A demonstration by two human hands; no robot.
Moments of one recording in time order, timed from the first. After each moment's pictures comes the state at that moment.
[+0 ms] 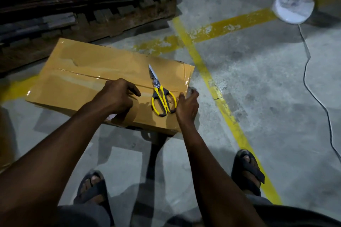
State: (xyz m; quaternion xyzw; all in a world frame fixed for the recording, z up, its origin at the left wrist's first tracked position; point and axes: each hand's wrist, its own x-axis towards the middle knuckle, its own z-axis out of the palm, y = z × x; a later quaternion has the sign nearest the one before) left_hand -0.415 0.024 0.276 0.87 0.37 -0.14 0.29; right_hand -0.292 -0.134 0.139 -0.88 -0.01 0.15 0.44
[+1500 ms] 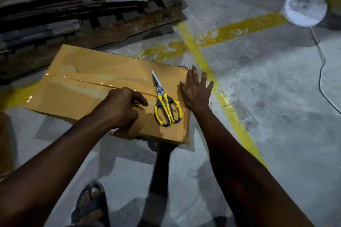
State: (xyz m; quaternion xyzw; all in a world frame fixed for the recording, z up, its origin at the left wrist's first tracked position) left_hand -0.409 0.010 0.285 0.87 0.37 -0.14 0.29; right_hand -0.201 -0.105 0.110 -0.94 -0.33 0.05 0.07
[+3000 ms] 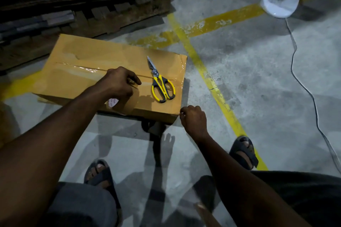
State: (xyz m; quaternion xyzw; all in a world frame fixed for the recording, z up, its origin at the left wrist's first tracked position) left_hand -0.431 0.018 0.299 0.87 0.35 -0.15 0.32; right_hand -0.329 -0.227 0.127 -0.93 -0.36 0.10 0.06
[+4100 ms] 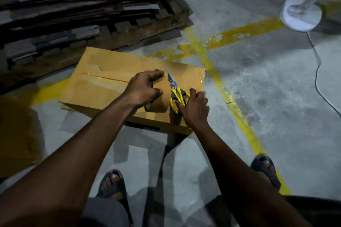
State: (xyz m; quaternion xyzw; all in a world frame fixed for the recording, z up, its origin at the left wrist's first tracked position) left_hand -0.430 0.021 0.298 0.76 0.36 0.05 0.54; right_hand -0.320 -0.123 0.169 -0.95 -0.24 0.14 0.16
